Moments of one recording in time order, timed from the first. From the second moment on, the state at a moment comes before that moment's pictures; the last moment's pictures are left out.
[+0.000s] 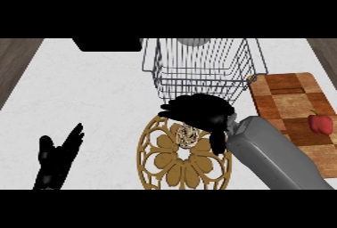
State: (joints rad) left arm 0.11 0.28 -0.09 -1.43 0.15 0.07 0.23; right arm -0.67 -0.30 0.60 -1.41 0.73 0.63 -0.11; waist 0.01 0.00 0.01
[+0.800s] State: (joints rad) left arm 0.13 0.25 -0.07 -1.44 0.11 0.06 0.24; right arm -0.63 -0.19 0.63 -1.25 0.96 0.57 -0.17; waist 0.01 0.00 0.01
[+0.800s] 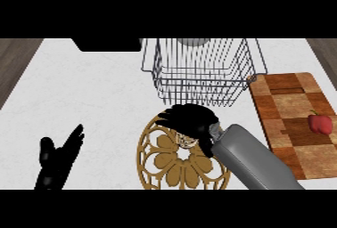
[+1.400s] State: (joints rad) left arm 0.13 0.24 -0.04 -1.46 0.10 0.03 0.26; right arm -0.60 -0.13 0.60 -1.14 1.07 0.49 -0.25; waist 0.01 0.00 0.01
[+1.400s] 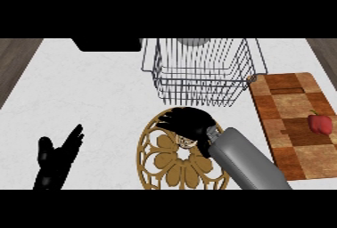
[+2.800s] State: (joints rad) left arm 0.10 0.21 -0.04 -1.45 0.05 0.00 0.25; right arm -0.53 -0.01 0.58 -1.18 1.07 0.22 0.51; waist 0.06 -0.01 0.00
